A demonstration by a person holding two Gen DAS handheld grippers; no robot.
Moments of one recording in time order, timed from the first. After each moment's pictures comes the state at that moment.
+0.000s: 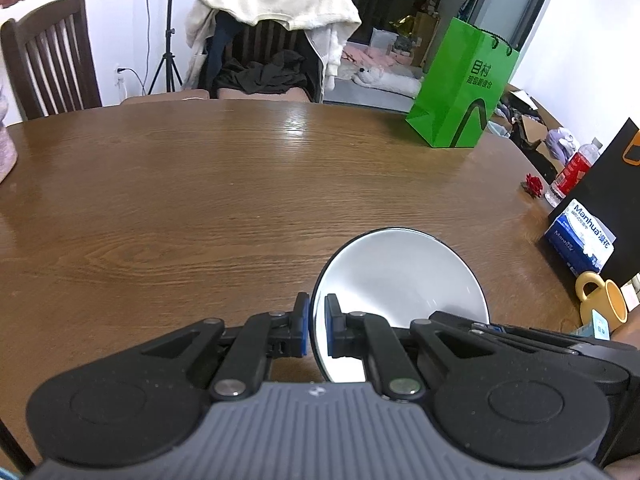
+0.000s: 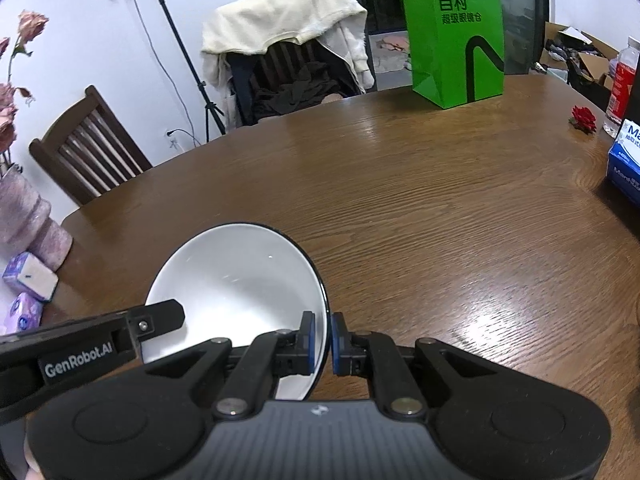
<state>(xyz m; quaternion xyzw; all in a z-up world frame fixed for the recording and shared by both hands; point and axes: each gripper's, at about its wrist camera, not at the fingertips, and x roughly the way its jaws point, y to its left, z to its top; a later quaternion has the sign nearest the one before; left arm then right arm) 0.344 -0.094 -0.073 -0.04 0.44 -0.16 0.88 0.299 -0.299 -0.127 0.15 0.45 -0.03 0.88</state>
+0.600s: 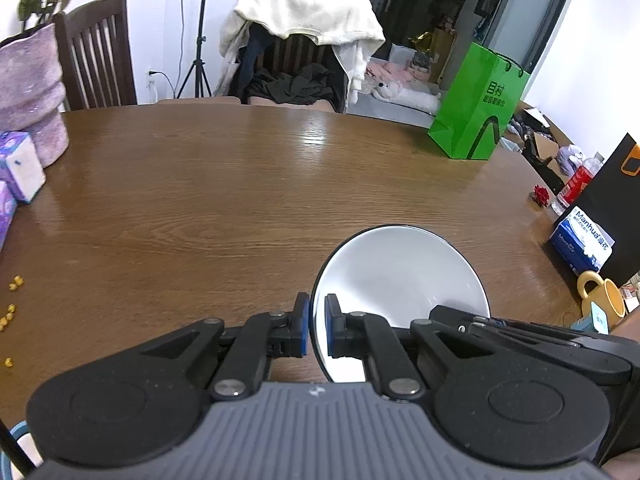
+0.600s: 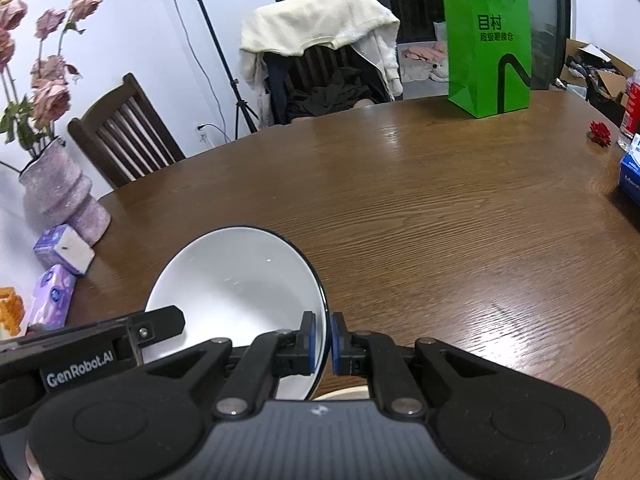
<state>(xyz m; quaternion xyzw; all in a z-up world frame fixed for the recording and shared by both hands) 0.293 -0.032 -0.053 -0.05 0.43 -0.13 0.89 0.258 -0.238 -0.103 0.13 0.44 0.00 0.89</state>
